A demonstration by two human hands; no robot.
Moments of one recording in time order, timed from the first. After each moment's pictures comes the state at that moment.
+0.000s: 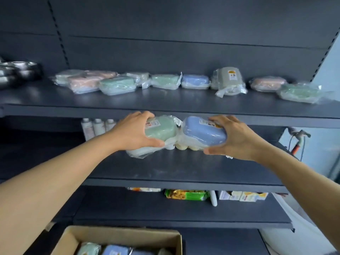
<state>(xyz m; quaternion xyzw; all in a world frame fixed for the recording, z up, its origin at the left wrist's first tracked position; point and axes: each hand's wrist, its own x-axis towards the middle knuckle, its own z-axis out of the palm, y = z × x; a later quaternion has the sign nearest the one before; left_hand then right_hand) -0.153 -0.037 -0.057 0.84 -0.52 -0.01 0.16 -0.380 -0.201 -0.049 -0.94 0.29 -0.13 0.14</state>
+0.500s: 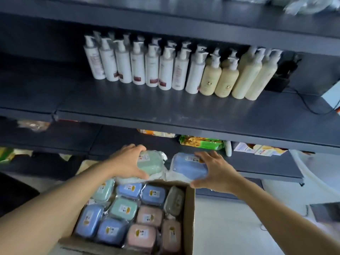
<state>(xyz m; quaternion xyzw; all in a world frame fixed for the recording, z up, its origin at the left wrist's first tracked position) -0.122 0.064 -0.296 0.85 -0.44 -0.27 0.06 -0.337 -0.111 -0.278 -0.92 0.30 0.13 0.23</state>
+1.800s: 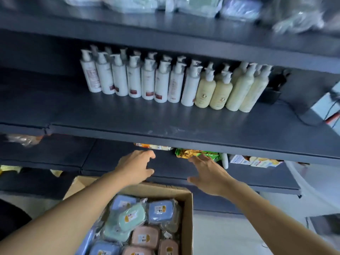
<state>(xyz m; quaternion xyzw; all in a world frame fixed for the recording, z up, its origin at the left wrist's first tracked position) -0.132 0.029 -0.307 0.86 -0.47 -0.18 0.08 -0.307 -0.117 -0.285 -0.94 0.27 0.12 0.18</state>
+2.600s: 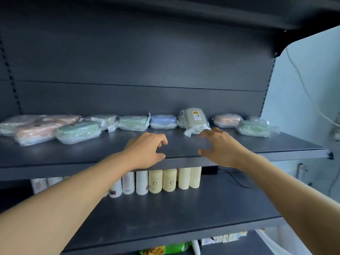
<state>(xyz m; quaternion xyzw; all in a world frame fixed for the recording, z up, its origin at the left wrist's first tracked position) -0.181 -0.135 -0.003 0.77 -0.62 0.03 0.16 -0.375 -0.252 0.009 -0.91 0.37 -0.16 0.03</state>
